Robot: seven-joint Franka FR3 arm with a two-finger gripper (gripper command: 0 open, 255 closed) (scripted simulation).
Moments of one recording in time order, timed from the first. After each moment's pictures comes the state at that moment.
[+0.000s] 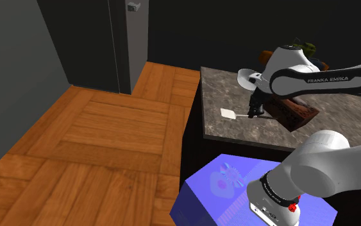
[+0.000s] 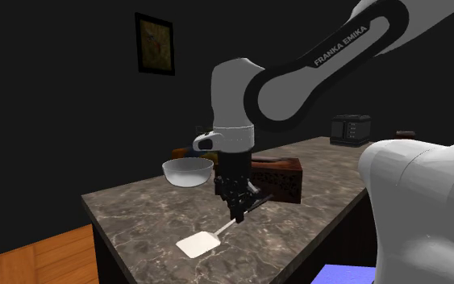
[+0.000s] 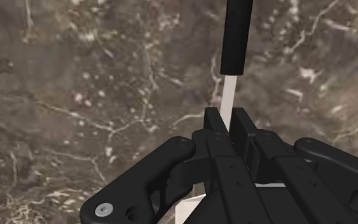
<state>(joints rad) 0.06 -0.67 -0.59 -2.84 -0.51 2.17 -0.95</state>
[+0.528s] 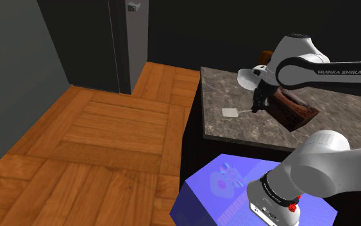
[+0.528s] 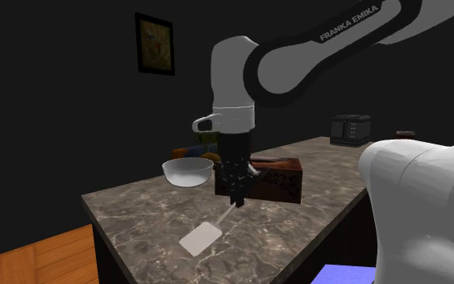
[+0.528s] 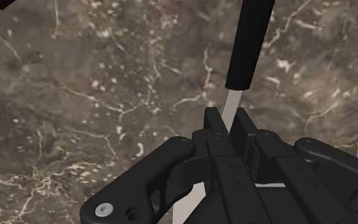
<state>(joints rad) 0.06 -0.74 -0.54 -2.78 -0.47 2.04 -0.96</state>
